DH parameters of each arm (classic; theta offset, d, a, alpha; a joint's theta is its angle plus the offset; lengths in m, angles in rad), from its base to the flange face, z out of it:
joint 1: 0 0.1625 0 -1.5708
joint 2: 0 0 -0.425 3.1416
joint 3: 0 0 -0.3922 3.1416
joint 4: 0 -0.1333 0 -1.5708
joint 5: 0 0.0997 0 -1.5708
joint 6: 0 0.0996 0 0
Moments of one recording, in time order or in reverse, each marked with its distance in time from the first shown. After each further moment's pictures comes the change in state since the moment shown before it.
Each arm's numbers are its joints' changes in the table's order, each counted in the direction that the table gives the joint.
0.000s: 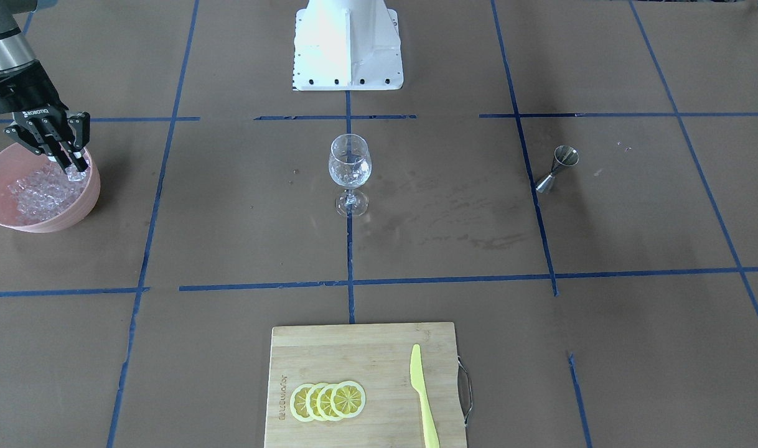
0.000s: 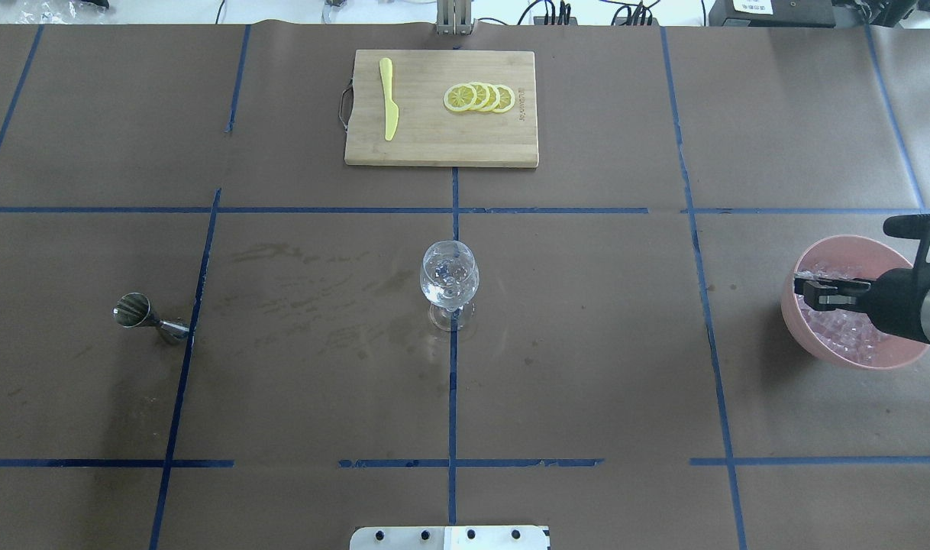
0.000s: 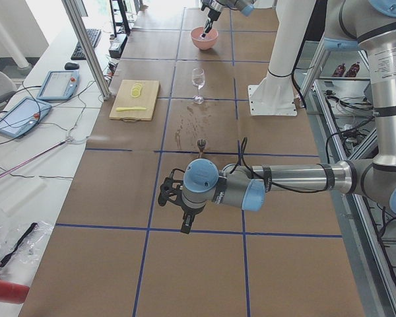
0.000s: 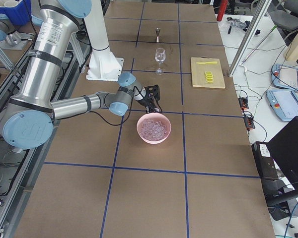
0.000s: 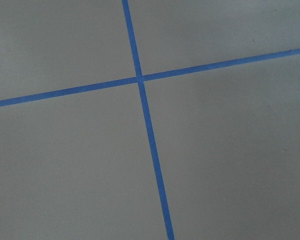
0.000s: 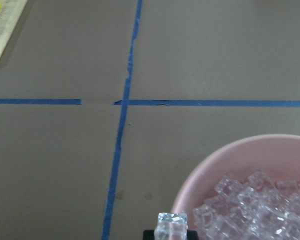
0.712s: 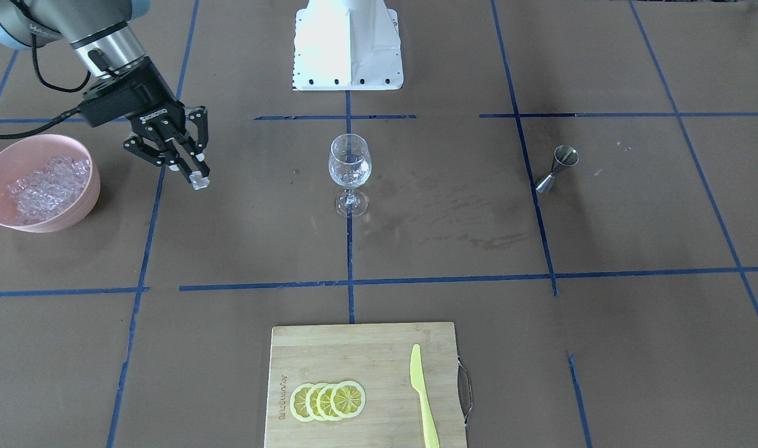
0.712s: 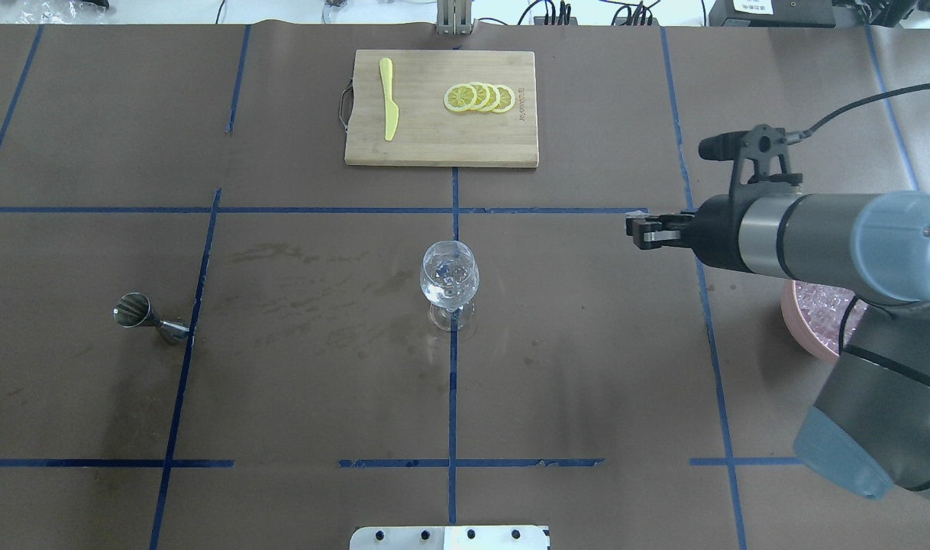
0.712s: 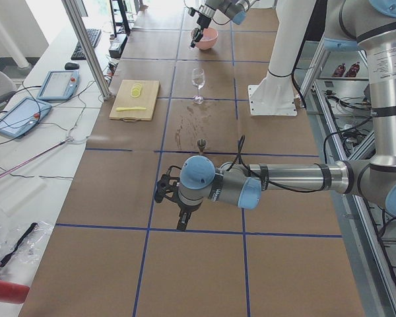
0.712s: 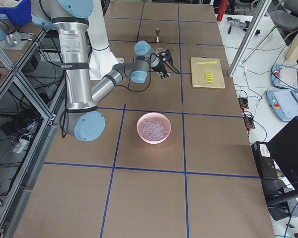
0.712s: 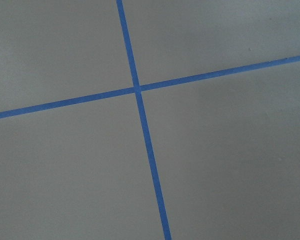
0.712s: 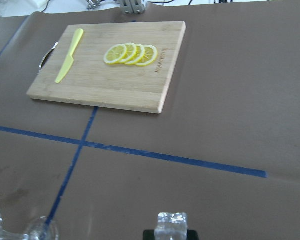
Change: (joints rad) left arm 0.000 0.021 0.001 0.000 0.001 -0.003; right arm -0.048 -0.500 0.006 0.321 0.030 -0.012
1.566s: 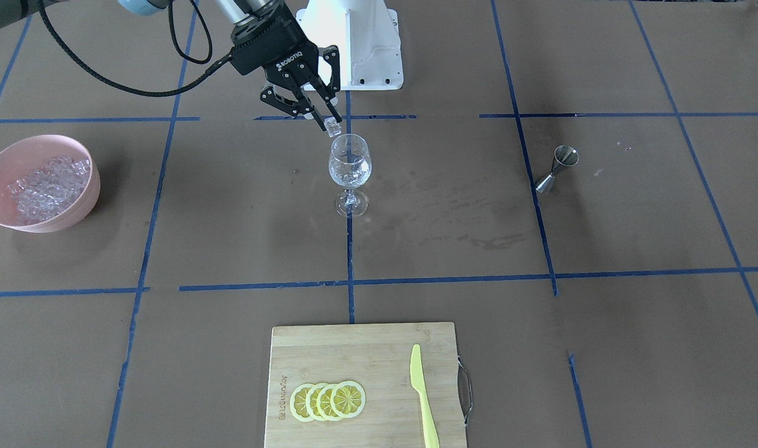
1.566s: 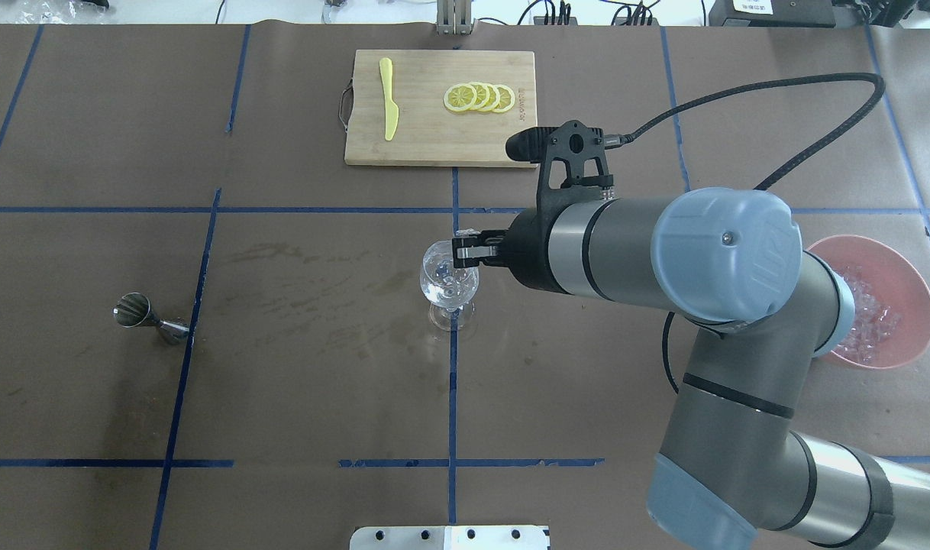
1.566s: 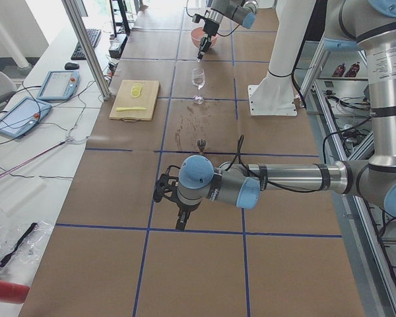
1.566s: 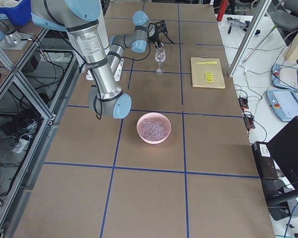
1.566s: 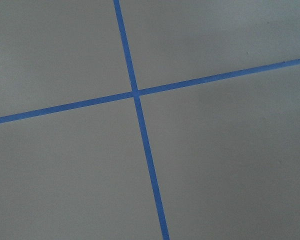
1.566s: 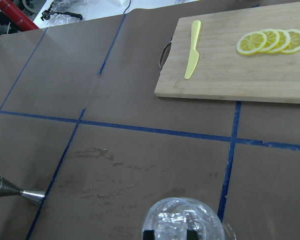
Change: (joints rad) left arm 0.001 0.006 0.005 0.000 0.000 -0.001; right arm -0.162 -0.349 -0.011 0.241 -0.053 0.105
